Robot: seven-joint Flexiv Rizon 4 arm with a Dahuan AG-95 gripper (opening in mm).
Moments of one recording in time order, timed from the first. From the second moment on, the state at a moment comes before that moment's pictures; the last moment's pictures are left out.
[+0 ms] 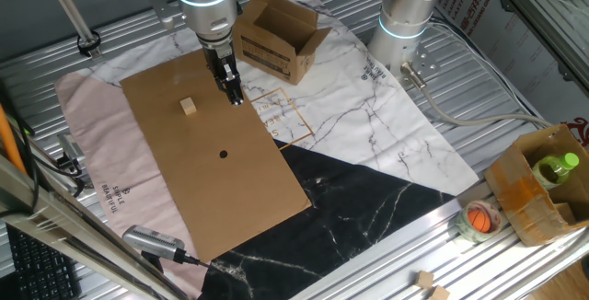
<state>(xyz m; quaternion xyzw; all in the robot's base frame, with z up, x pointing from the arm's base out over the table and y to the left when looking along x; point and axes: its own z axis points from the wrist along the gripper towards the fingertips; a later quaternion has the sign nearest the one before) 0.500 0.000 0.170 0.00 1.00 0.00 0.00</state>
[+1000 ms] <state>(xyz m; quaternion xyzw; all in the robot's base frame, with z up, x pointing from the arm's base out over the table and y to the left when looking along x) 0.501 0.000 0.170 0.04 1.00 0.00 0.01</state>
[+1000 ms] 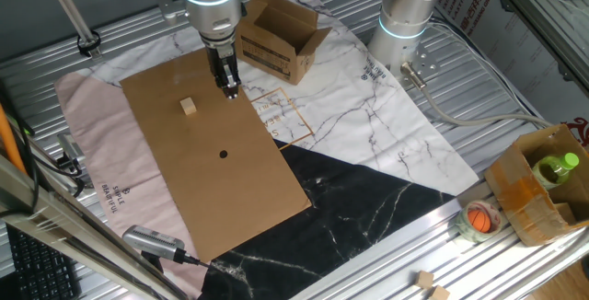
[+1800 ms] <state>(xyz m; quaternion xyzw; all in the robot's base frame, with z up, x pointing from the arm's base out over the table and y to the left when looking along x) 0.500 0.001 0.171 0.04 1.00 0.00 0.01</state>
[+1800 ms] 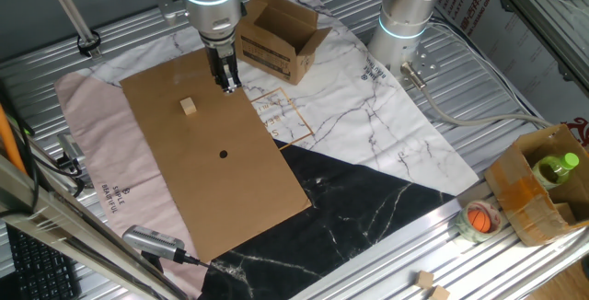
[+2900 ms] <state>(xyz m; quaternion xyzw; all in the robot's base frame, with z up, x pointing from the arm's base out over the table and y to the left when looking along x) 0.498 0.000 0.174 0.05 1.00 0.00 0.02</state>
